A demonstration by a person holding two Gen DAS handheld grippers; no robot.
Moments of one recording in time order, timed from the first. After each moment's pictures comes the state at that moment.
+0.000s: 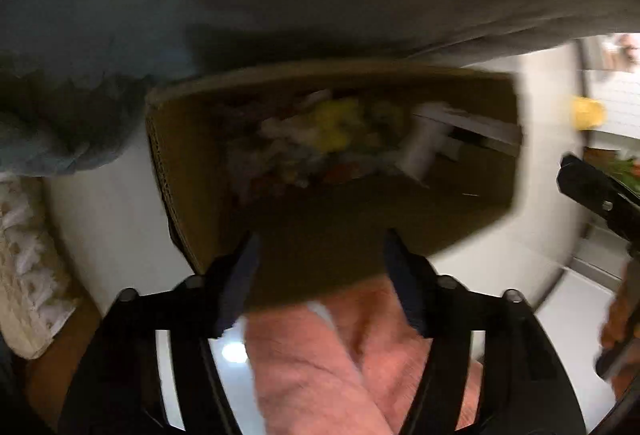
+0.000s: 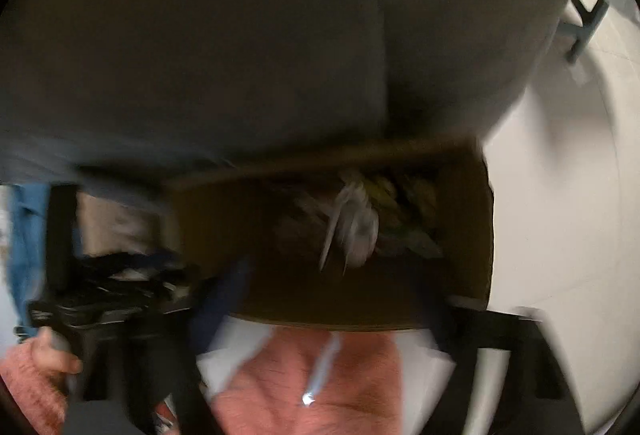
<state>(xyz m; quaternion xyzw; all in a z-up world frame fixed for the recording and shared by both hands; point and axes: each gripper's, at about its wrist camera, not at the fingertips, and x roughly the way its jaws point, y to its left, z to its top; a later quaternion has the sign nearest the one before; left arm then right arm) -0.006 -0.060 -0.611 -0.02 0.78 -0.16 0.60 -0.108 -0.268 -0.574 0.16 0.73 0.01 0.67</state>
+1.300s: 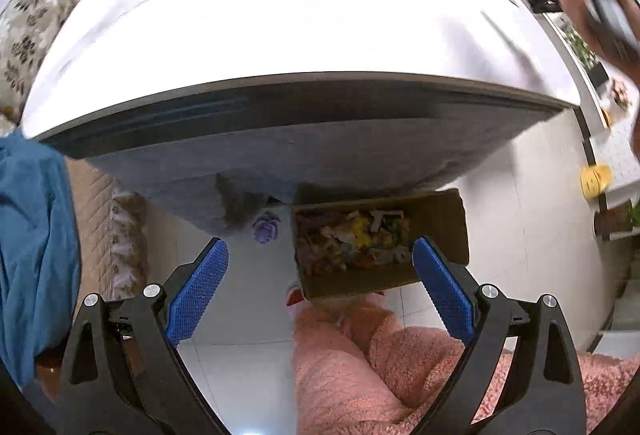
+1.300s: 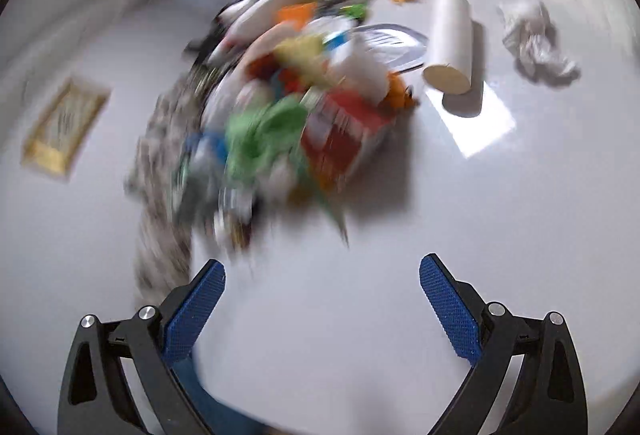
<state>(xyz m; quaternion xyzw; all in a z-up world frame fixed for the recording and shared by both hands) -0.043 0.013 -0.301 -0.02 0.61 -0.08 0.79 0.136 -0.272 -0.257 0.46 0.46 0.09 0.75</state>
